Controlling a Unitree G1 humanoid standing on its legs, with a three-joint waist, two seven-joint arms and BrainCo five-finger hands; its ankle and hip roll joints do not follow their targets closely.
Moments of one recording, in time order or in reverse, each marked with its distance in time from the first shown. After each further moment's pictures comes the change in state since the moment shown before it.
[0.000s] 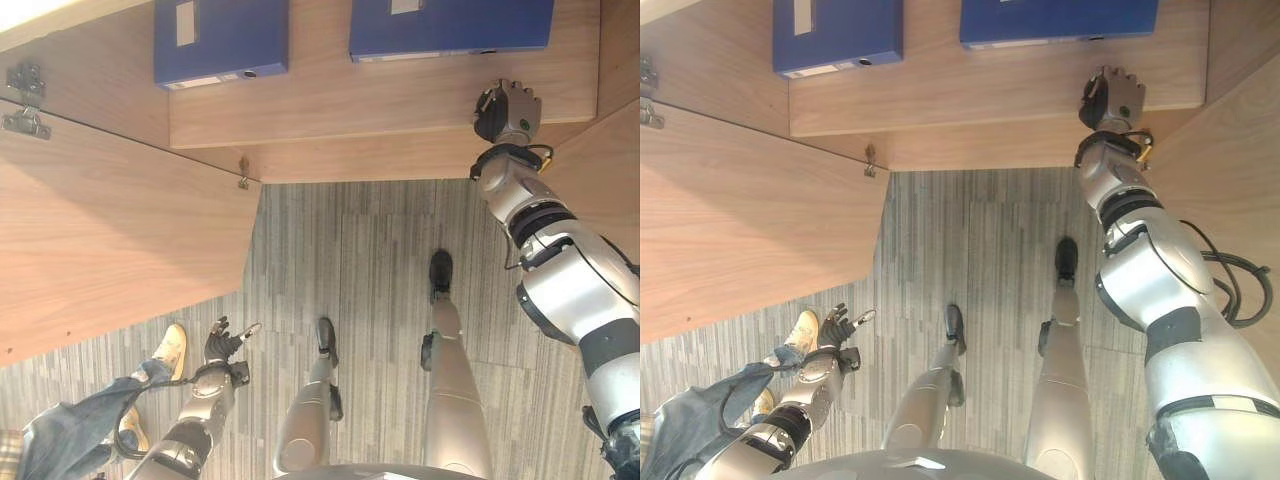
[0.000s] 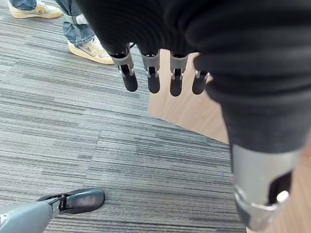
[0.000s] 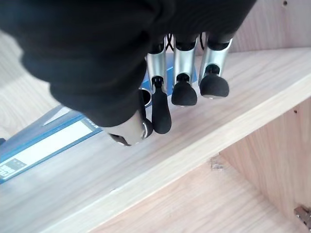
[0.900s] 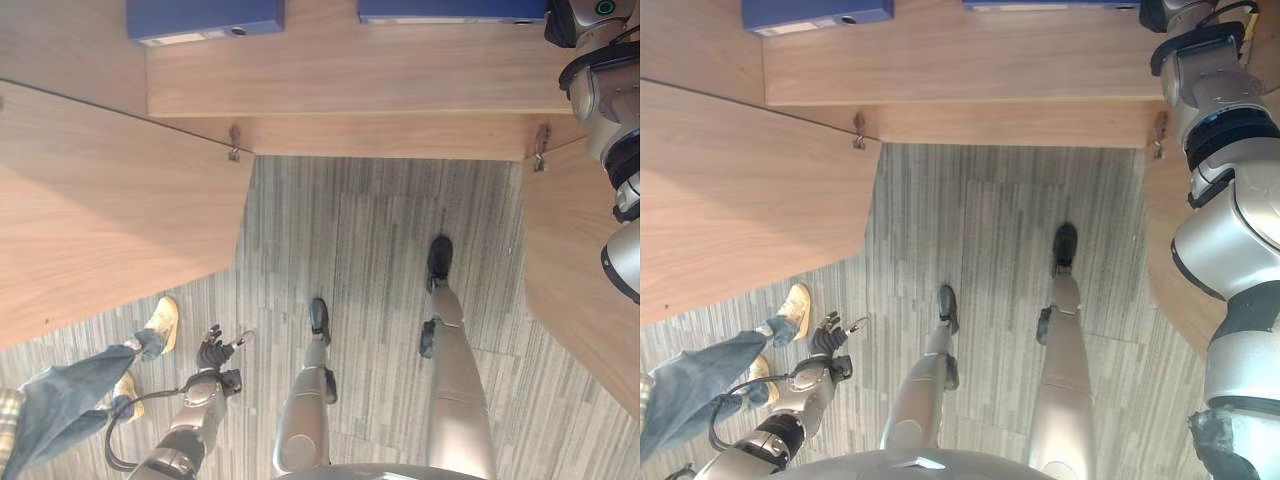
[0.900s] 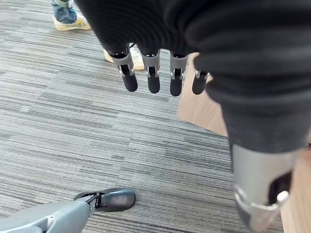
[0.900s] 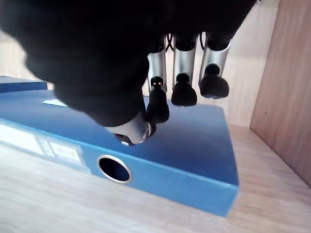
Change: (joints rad) left arm 0.032 0.009 0.042 0.033 0.001 -0.010 -0.042; right arm -0.295 -0.251 0.375 -0.051 -0.301 -0.007 0.020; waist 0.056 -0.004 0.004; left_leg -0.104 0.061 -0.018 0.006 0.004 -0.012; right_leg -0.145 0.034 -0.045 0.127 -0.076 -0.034
